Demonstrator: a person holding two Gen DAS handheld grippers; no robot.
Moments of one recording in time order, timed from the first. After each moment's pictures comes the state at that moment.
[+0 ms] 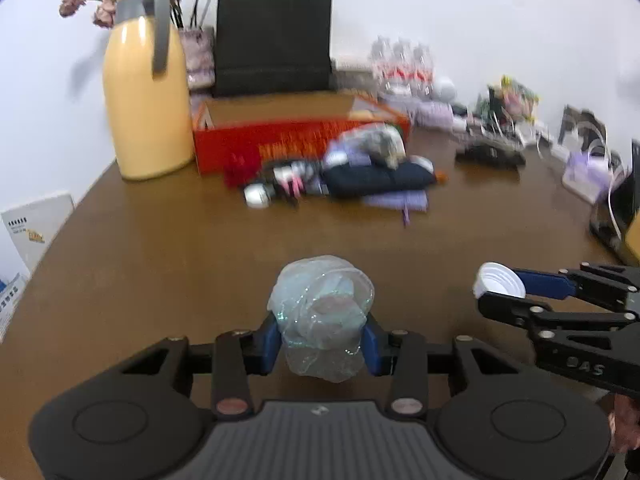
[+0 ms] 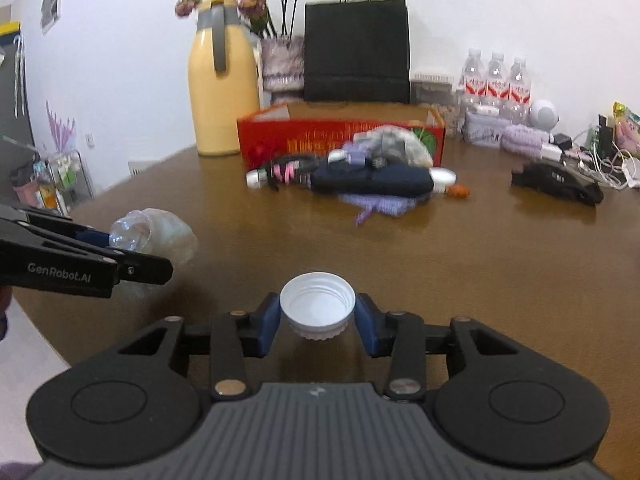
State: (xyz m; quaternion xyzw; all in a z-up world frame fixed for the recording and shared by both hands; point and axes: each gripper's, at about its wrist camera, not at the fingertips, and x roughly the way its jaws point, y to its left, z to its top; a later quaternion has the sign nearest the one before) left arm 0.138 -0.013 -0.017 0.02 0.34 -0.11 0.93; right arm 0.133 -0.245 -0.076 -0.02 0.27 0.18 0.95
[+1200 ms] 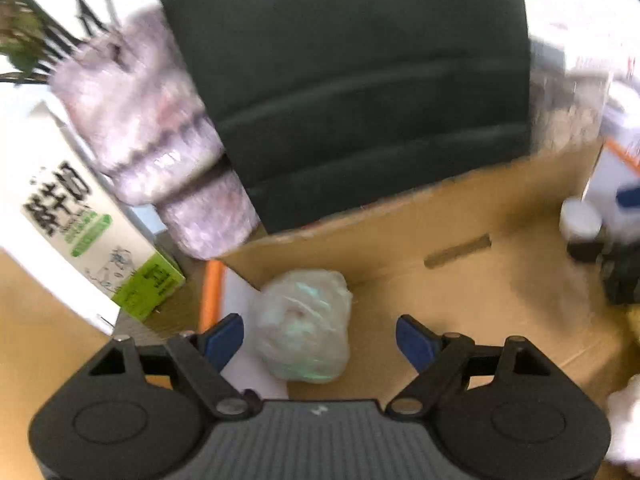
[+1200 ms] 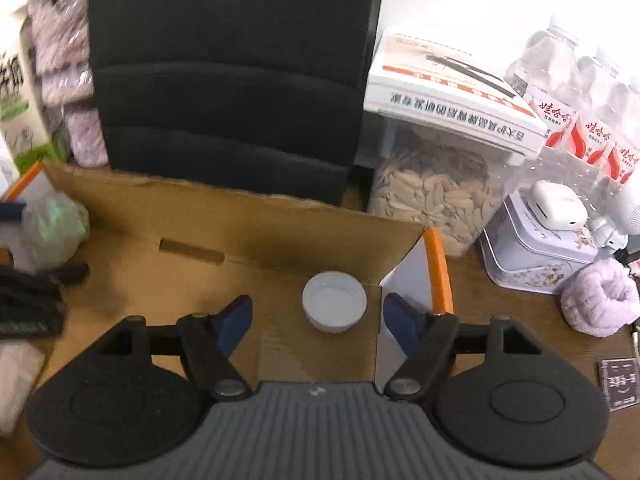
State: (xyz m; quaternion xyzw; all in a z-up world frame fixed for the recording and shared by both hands) left arm 0.612 -0.032 -0.018 0.16 0.40 0.02 0.90; right arm 0.649 -0.214 -0.066 -0.09 0.41 0.09 0.90
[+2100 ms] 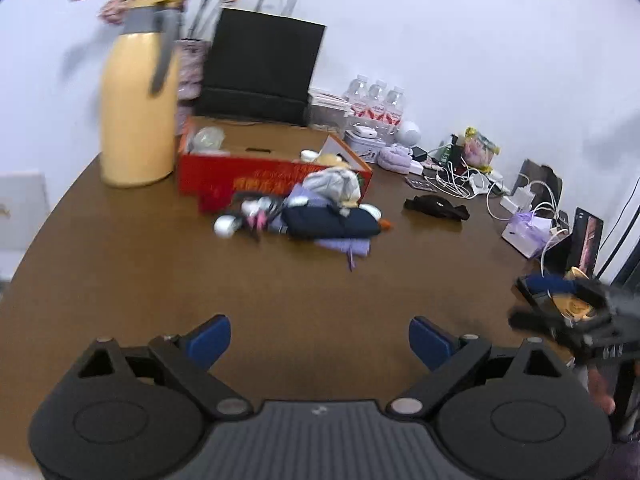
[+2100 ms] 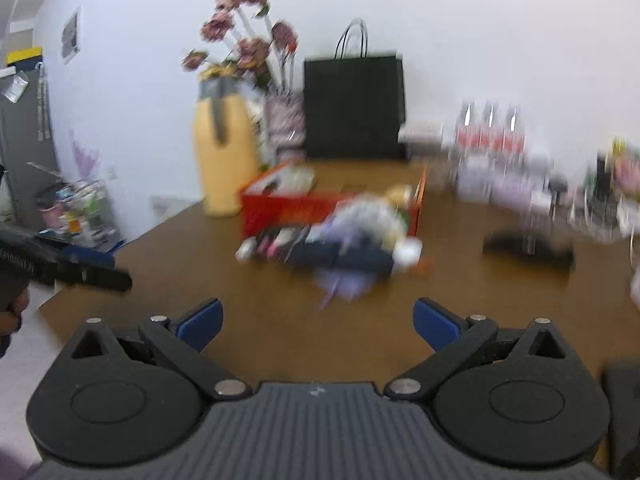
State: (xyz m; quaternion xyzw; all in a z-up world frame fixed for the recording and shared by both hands) left arm 0.100 0.007 0.045 -0.07 0.34 -0.16 0.92; right arm 0.121 -0.314 0.002 0.00 0.27 0.22 0.94
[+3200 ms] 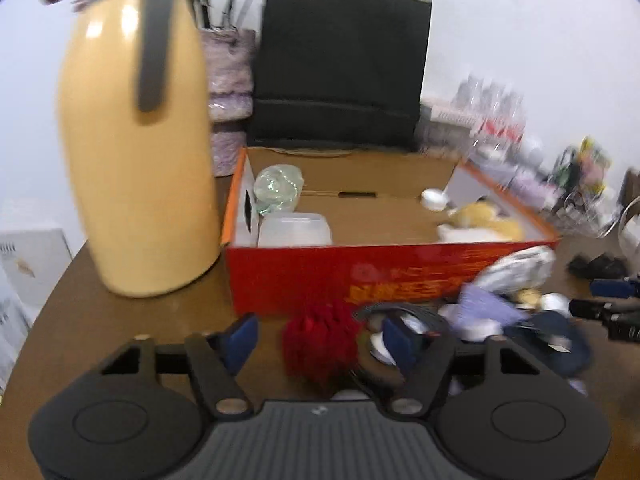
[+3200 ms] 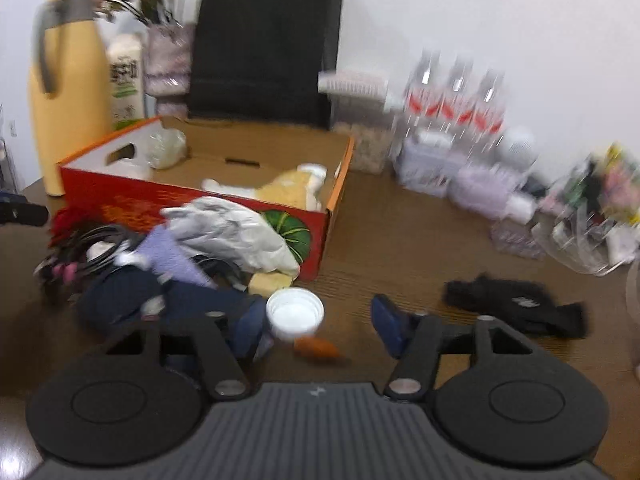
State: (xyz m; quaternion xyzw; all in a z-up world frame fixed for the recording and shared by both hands) left arm 0.388 0.026 -0.025 0.00 0.33 -0.06 0.94; right arm 0.389 -0.297 -0.072 -0.06 0.31 0.10 0.94
